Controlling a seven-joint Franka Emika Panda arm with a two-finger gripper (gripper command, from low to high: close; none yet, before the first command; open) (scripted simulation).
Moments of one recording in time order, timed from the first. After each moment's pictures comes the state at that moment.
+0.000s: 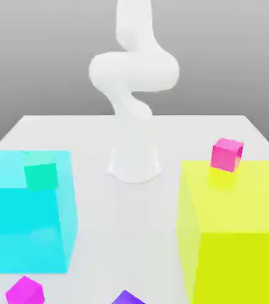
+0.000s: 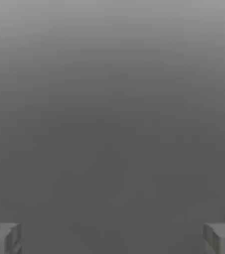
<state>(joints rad) -0.03 -0.71 0.03 -2.30 -0.01 2.33 0.86</state>
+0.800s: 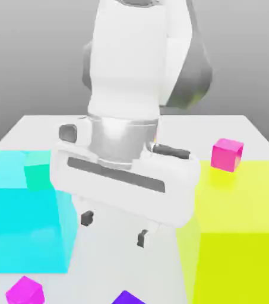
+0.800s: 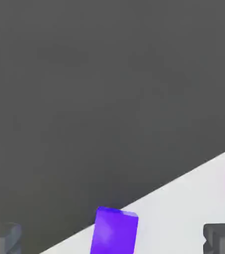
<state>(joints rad) -0.17 0.16 0.14 -2.28 -0.16 2.57 1.41</state>
